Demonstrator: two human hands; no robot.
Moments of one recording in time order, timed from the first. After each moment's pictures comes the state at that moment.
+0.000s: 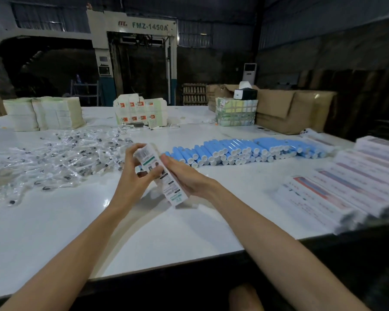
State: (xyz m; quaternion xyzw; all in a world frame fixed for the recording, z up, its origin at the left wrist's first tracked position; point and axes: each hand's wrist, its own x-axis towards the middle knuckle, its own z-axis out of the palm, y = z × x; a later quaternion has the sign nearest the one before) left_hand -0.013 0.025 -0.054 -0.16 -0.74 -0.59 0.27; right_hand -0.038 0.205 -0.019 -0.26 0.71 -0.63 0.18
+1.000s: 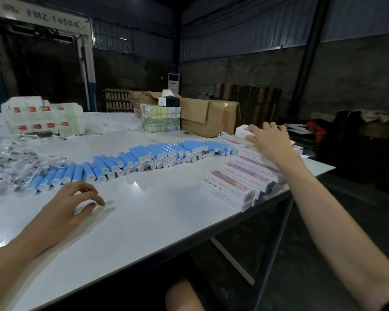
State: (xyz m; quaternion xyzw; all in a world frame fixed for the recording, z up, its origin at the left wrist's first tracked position) left_hand -0.027 0.024 -0.088 -0.34 -0.87 -0.24 0.26; right_hand 0.034 0.581 0.081 0.17 0.94 0.18 -0.25
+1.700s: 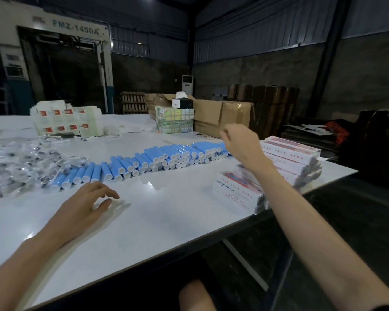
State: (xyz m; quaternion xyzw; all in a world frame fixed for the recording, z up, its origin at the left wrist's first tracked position) left_hand -0.009 0.026 -0.077 -0.30 -0.89 -0.24 0.24; right_hand -0.002 0.475 0.070 0.01 0.93 -0.03 -0.37
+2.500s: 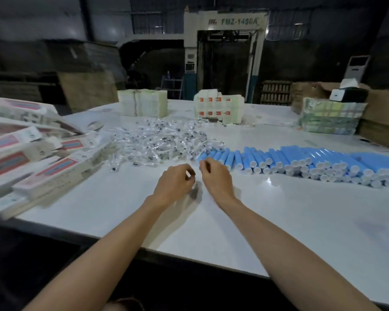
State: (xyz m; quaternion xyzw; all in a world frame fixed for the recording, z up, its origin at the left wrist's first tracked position) left_hand 0.032 -0.025 -0.047 0.13 -0.94 -0.26 0.17; right_hand -0.060 0.094 -0.071 -0.25 0.84 -0.45 -0.16
